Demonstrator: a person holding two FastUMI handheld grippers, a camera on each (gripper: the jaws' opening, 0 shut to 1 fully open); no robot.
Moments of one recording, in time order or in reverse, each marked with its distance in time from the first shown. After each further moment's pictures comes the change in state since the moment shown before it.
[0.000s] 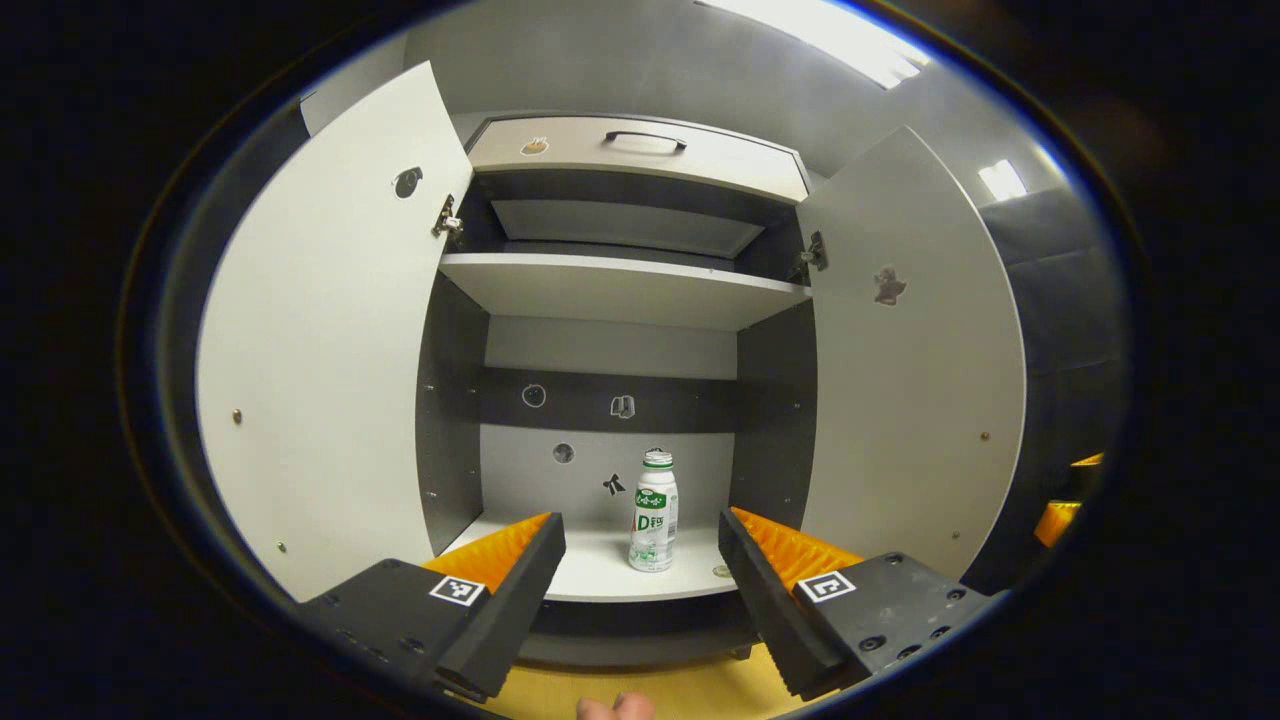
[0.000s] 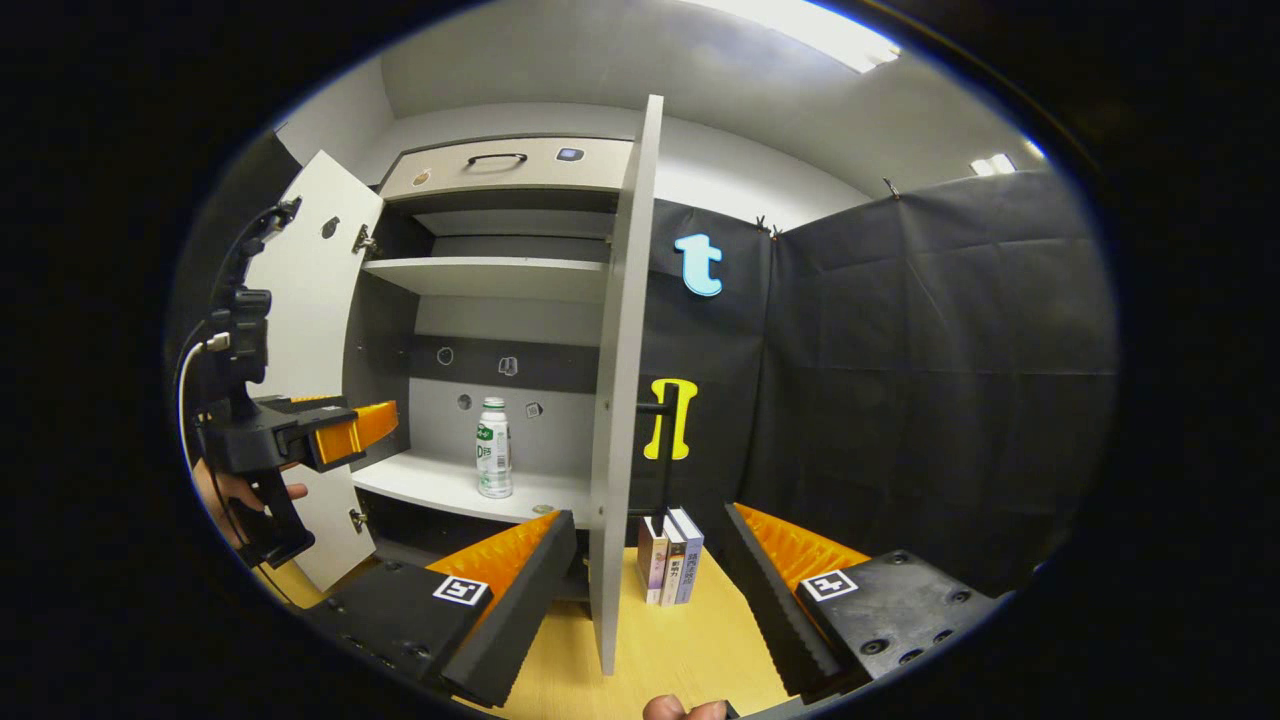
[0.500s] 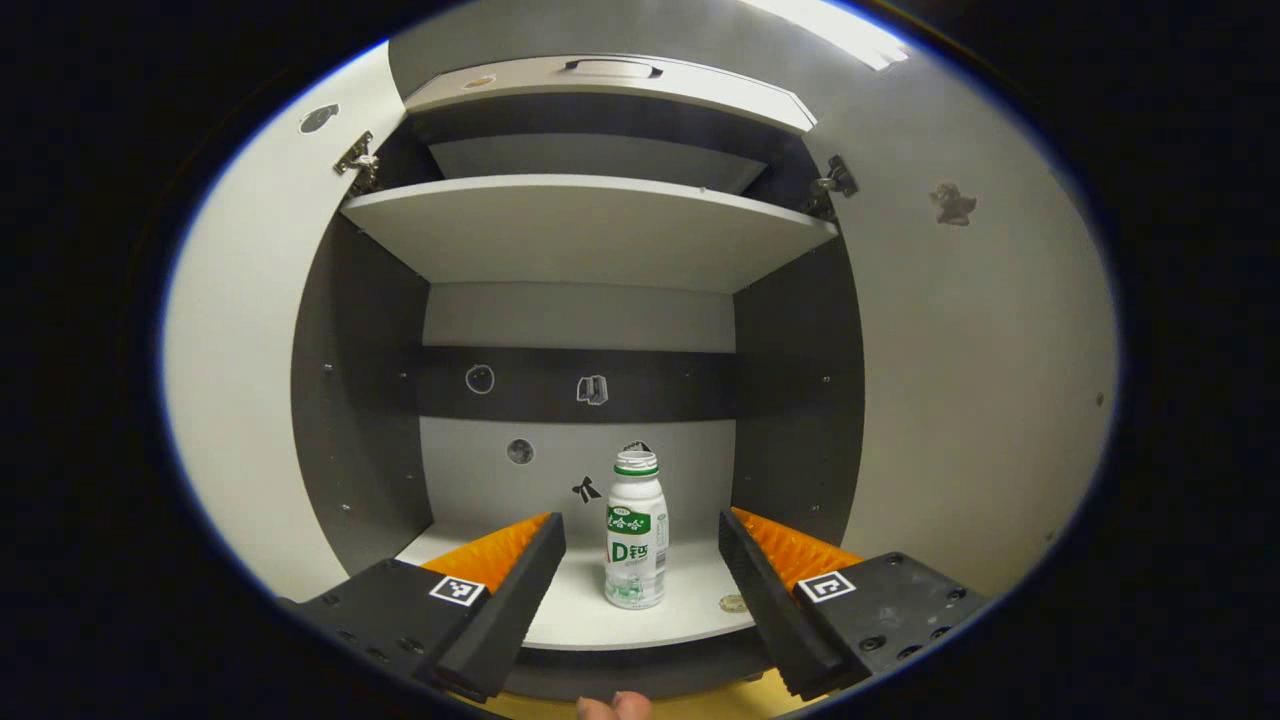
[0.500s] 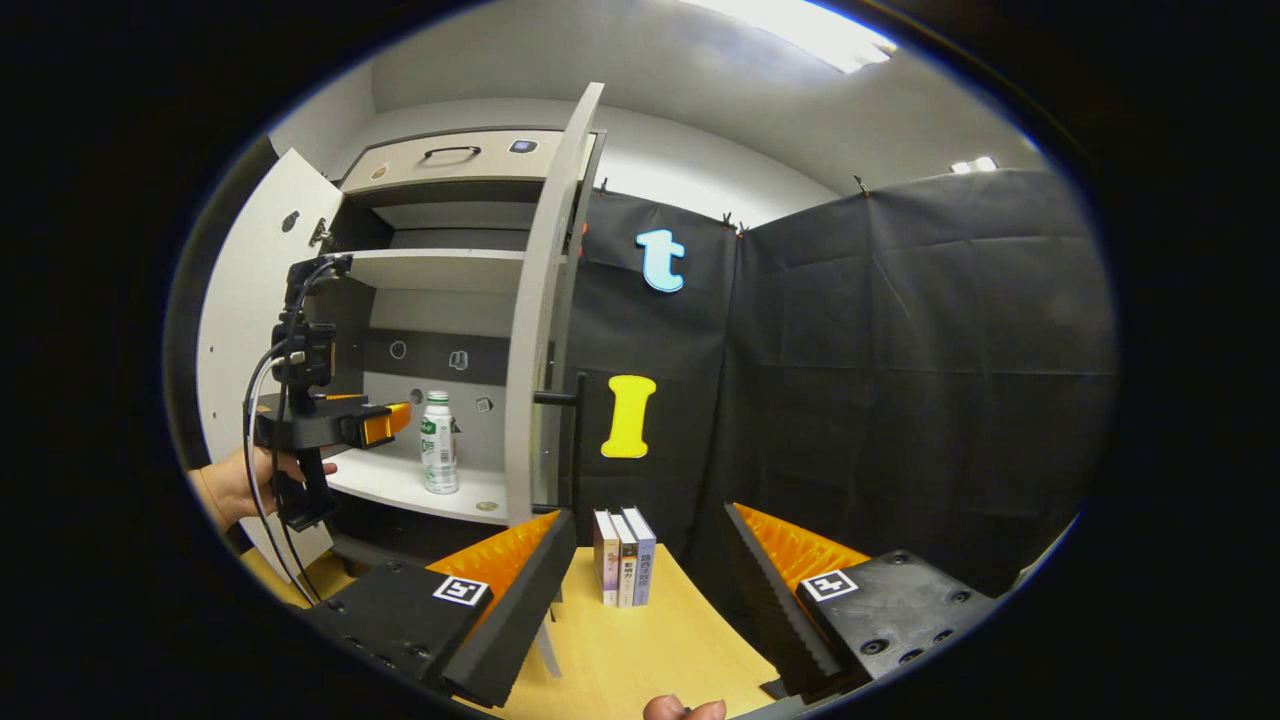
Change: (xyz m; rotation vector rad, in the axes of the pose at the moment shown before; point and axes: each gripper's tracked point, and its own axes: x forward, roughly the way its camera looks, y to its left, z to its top) left arm 0.134 -0.021 -0.038 0.035 0.048 -0.044; right arm 0.020 -0.059 -0.006 -0.015 -0.001 -0.096
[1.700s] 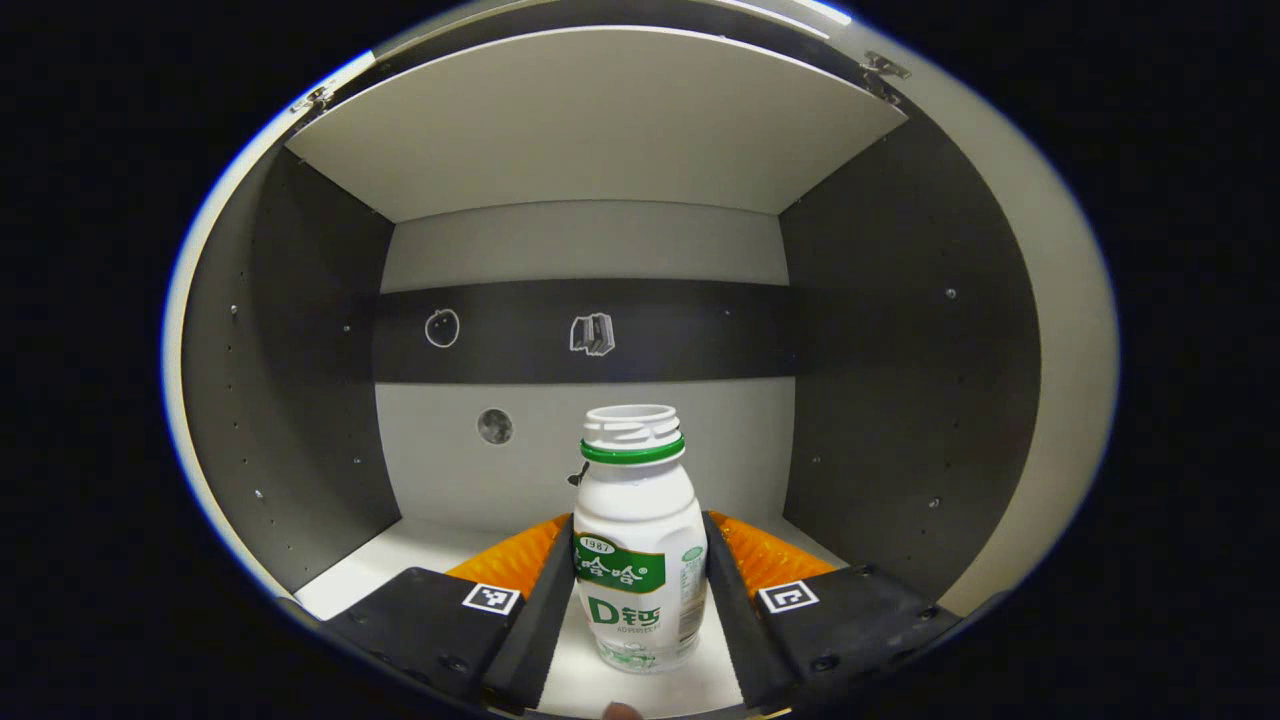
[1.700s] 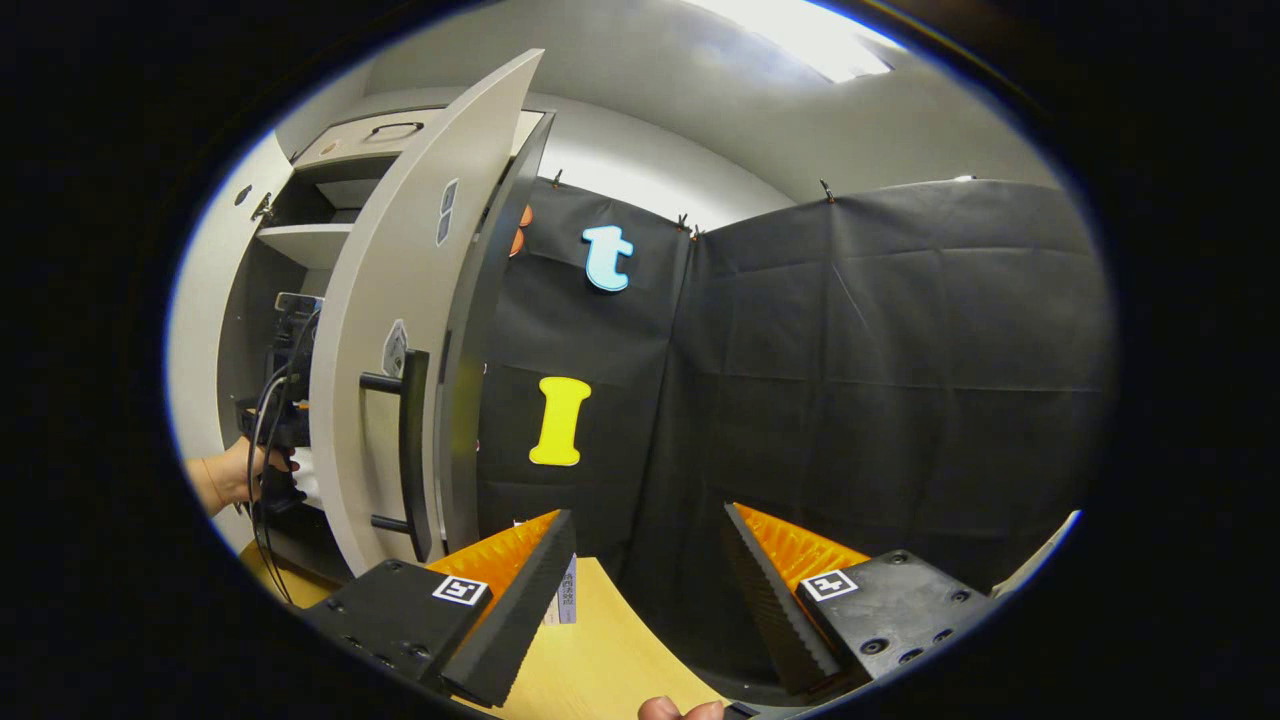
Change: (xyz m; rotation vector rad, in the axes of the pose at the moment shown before) left arm 0.114 0.017 -0.044 0.024 0.053 0.085; right arm 0.060 -0.054 -0.004 -0.045 -0.029 -0.120
